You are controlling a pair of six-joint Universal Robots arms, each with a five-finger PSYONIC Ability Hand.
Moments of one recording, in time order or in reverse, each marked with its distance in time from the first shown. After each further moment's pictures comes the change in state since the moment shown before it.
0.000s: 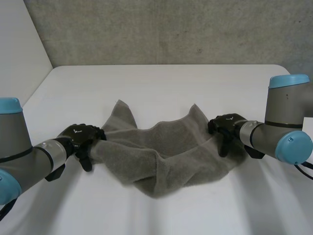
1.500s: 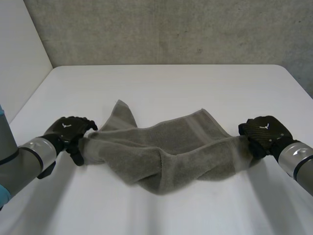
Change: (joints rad) left arm 0.050 0.117 -0.097 0.085 0.002 0.002; right arm -0.195 -0.592 0.818 -0.467 -0.115 -0.147; left_hand -0.079 -0.082 -0.083 -0.081 -0.088; right_hand 0.686 0.683 0.682 0.692 0.692
